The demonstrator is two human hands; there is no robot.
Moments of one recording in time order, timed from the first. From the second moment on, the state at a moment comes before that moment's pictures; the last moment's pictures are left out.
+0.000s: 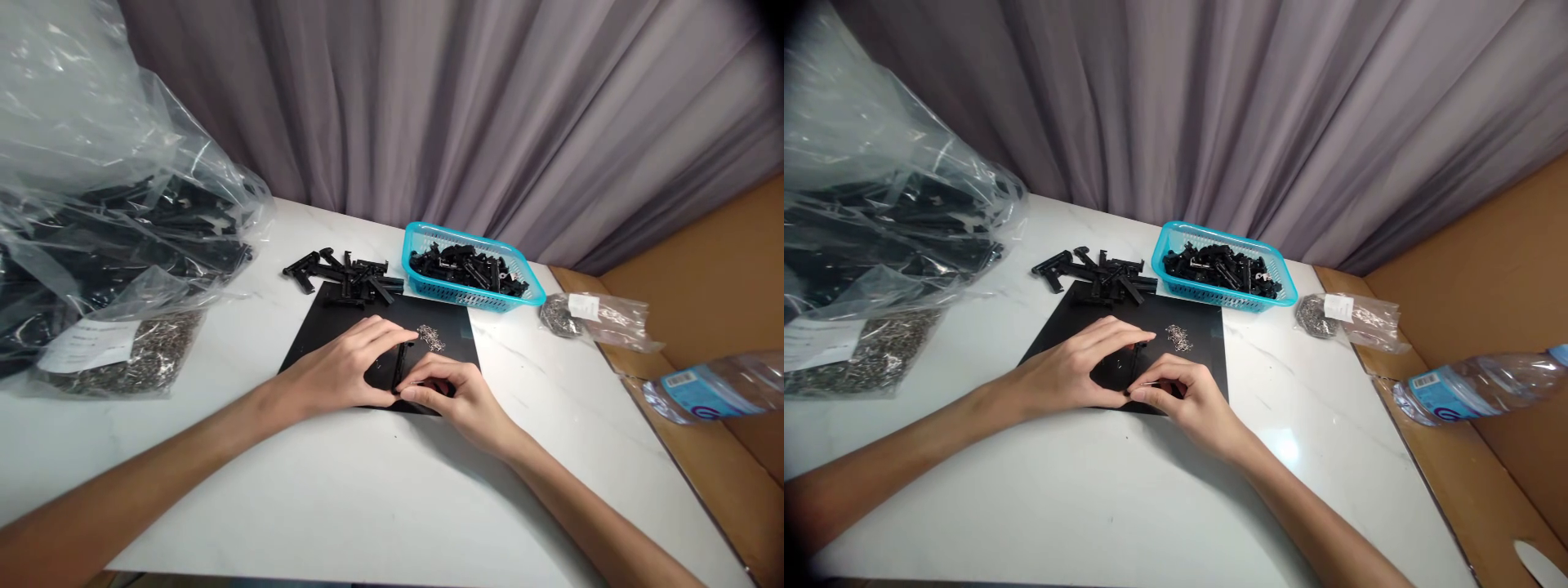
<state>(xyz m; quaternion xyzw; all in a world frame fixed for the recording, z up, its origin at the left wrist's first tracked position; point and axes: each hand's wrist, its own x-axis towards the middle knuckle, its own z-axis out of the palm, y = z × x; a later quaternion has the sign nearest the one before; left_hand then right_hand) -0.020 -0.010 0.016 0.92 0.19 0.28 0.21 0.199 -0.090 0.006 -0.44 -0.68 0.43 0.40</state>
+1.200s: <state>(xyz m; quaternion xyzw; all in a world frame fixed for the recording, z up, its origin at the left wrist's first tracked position) -0.016 -0.011 0.008 0.94 0.11 0.31 -0.04 0.190 -0.096 0.004 -0.54 -0.67 0.36 0.36</state>
